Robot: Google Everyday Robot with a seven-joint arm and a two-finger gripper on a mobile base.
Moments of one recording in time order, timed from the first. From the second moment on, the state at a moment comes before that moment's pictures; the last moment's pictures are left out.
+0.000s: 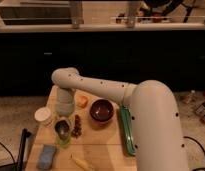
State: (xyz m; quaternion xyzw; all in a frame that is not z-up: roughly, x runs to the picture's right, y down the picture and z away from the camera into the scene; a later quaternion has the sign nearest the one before) arm -0.186 0.185 0.707 -0.40 -0.42 -0.50 0.64
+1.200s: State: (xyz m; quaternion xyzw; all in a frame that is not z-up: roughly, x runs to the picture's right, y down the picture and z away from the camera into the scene) arm -0.186 0.209 0.732 -0.42 -0.45 -0.48 0.62
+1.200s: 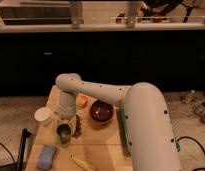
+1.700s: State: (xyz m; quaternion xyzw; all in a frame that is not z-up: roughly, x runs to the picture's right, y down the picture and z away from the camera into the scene) arm -0.186 0.211 0.732 -0.43 -0.45 -0.48 0.62
